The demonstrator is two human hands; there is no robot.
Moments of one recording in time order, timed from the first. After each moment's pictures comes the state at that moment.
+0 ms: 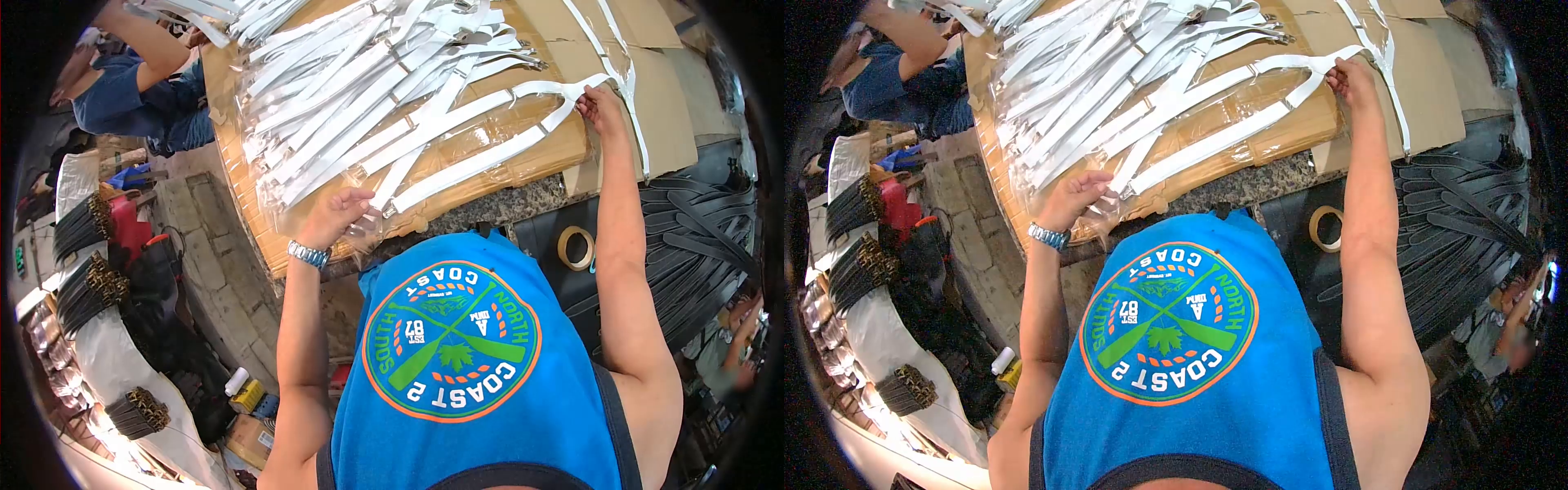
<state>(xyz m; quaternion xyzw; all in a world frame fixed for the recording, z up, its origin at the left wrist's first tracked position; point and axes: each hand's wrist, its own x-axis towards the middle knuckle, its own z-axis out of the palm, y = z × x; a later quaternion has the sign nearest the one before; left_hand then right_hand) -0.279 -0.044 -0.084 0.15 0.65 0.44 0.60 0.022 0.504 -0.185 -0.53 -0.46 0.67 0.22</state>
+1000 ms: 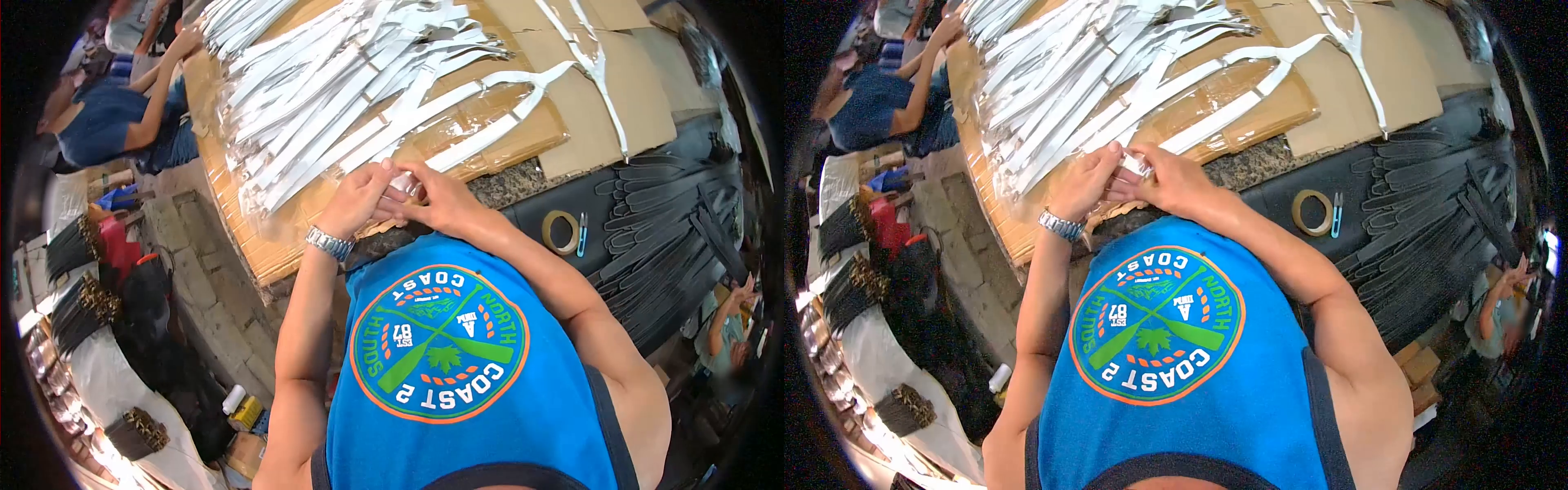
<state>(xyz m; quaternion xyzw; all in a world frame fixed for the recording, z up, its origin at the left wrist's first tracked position) -0.217 0.029 -0.030 0.15 0.70 0.42 0.55 -0.059 0.150 -0.066 -0.23 -0.80 0.55 0.02</state>
